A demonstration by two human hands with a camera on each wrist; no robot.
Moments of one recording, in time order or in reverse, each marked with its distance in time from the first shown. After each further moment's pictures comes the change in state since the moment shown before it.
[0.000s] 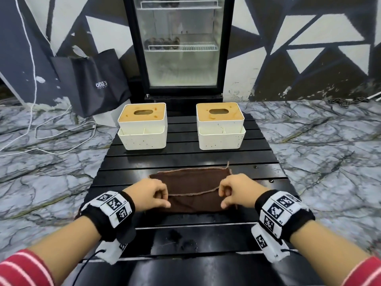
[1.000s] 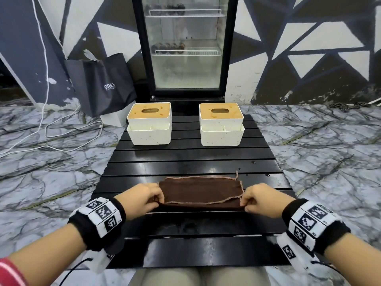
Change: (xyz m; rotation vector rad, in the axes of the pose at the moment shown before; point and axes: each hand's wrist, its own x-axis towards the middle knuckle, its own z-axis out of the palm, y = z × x) left_hand -0.061 0.006 0.010 -0.026 0.056 0.121; right_hand -0.067 0.022 0.008 -0.079 -0.051 0.000
